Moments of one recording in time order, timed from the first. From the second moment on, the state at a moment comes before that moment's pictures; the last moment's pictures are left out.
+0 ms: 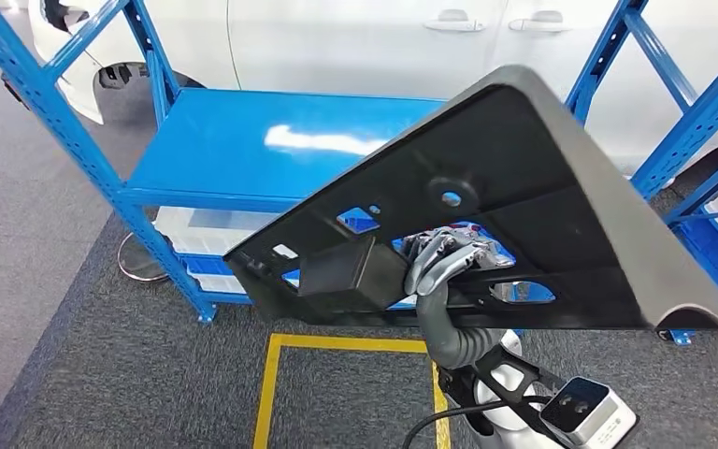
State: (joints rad) left arm -0.03 -0.04 0.23 -0.19 0.16 0.05 -0.38; right arm -0.26 -0.02 0.53 -1.91 0.01 -0.10 -0.69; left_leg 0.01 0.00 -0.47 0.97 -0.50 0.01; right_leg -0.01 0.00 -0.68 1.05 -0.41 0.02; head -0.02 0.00
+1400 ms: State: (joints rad) left arm -0.02 -0.03 0.26 -0.19 0.13 0.18 -0.41; right arm -0.25 -0.05 0.56 -1.94 0.03 -0.15 -0.69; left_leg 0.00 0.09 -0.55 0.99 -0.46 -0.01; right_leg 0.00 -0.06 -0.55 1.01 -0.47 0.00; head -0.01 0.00
